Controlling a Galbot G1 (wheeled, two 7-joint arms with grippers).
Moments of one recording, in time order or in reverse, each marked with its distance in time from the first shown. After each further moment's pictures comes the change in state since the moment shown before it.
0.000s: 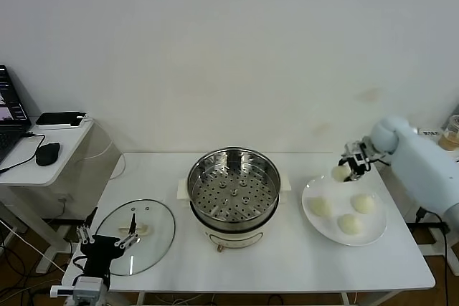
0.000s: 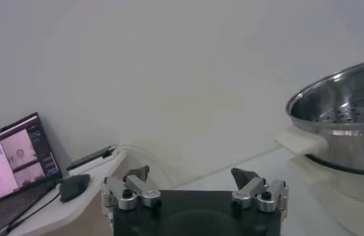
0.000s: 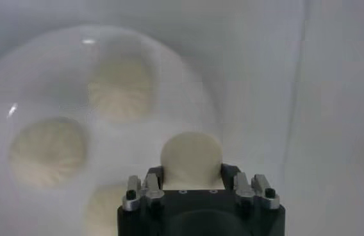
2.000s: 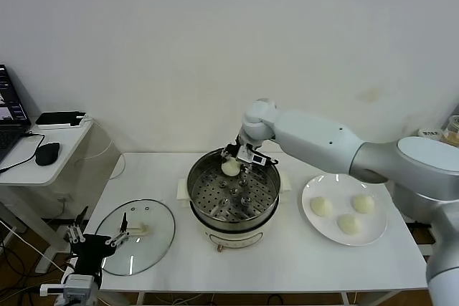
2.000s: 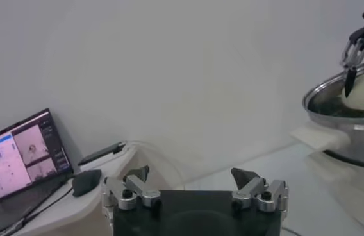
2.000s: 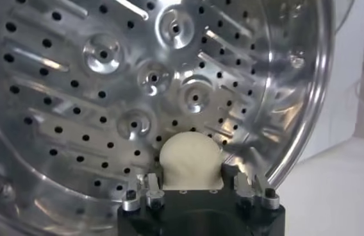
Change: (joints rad) left arm -0.002 0.009 -0.047 0.003 -0.029 0.007 0.003; right arm 0.301 0.510 -0.585 0.030 -0.082 0.391 0.274
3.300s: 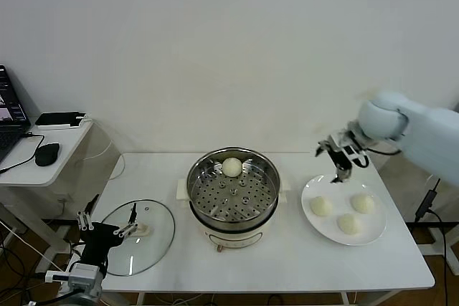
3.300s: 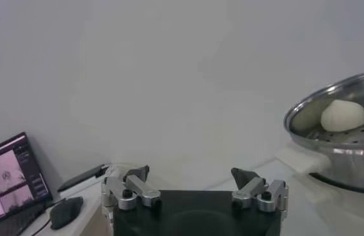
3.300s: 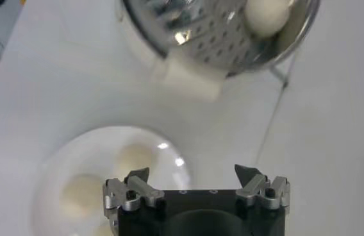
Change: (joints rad) left arm -0.050 0.090 0.038 -0.014 -0.029 0.033 0.014; right arm 0.071 -0.724 0.037 0.470 0.420 -0.649 -0.242
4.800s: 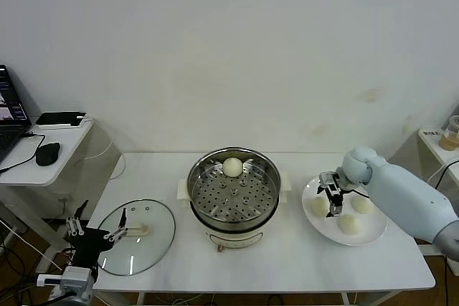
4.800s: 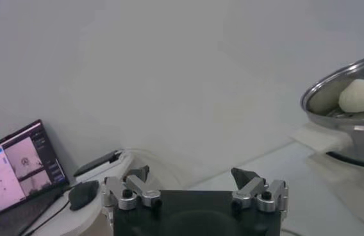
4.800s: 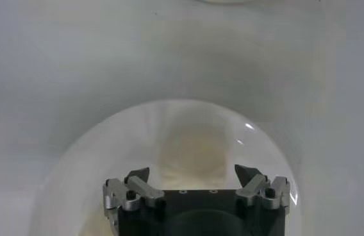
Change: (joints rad) left arm 0.024 -0.019 -0.052 0.016 0.007 0.002 0.007; right arm -0.567 0.284 0.494 -0.450 -0.338 0.084 0.005
